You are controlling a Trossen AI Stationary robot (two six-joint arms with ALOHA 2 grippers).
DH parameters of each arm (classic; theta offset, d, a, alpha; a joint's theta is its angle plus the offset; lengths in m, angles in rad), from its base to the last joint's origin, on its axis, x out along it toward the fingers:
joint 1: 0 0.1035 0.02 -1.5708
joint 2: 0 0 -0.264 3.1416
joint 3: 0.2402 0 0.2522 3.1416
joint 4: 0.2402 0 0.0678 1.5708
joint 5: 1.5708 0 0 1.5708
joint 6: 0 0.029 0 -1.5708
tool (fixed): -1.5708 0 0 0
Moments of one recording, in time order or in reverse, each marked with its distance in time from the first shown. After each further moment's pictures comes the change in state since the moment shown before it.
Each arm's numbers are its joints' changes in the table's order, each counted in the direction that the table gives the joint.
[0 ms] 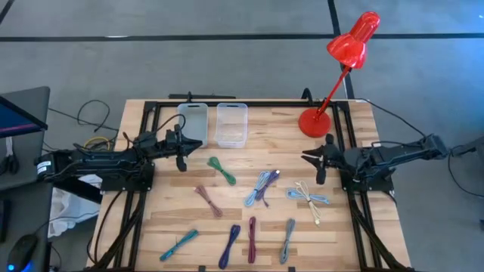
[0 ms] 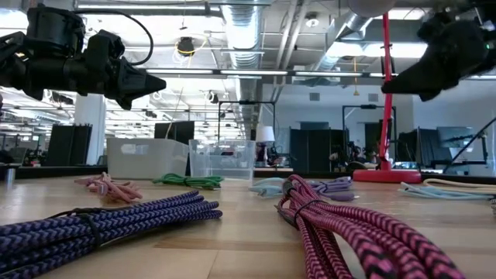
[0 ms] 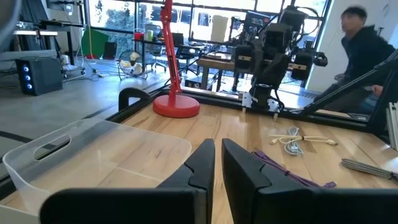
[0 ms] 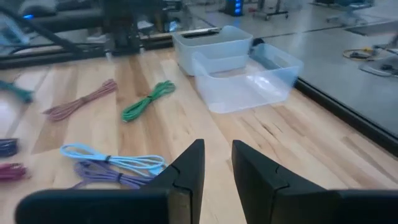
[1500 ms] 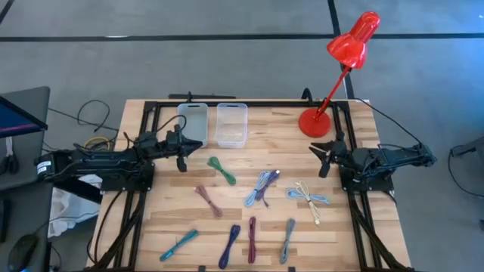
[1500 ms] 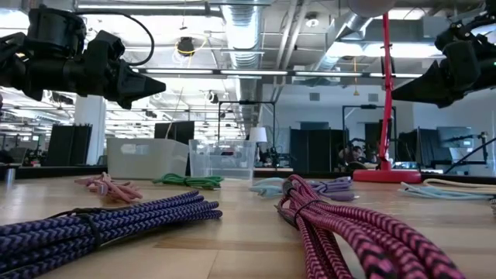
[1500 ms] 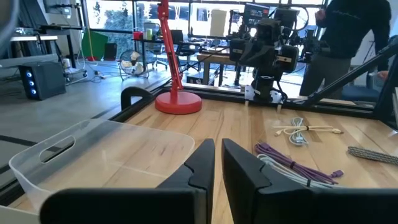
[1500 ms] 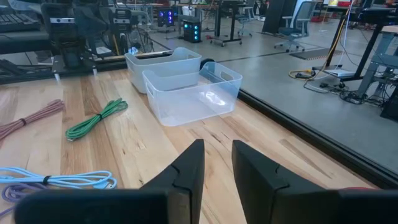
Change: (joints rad) left arm 0.001 0.000 0.000 0.019 -0.003 0.060; right arm 0.000 -0.367 -0.119 0.134 -0.225 -0.053
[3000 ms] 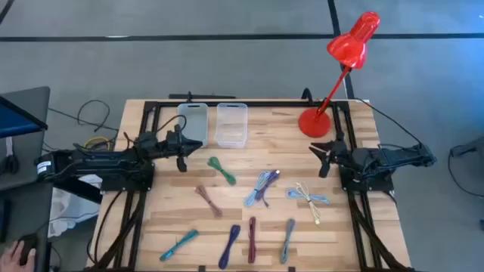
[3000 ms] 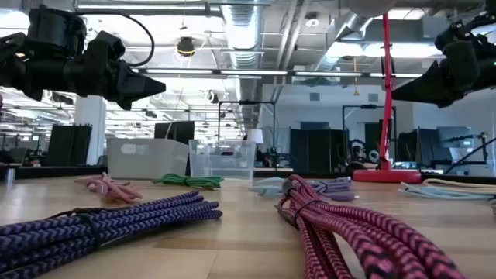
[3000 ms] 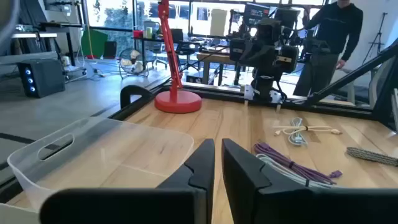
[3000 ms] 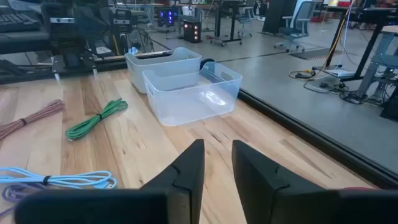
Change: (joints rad) left arm 0.000 0.000 0.000 0.004 0.000 -0.011; right arm 0.000 0.000 0.000 0.001 0.000 0.000
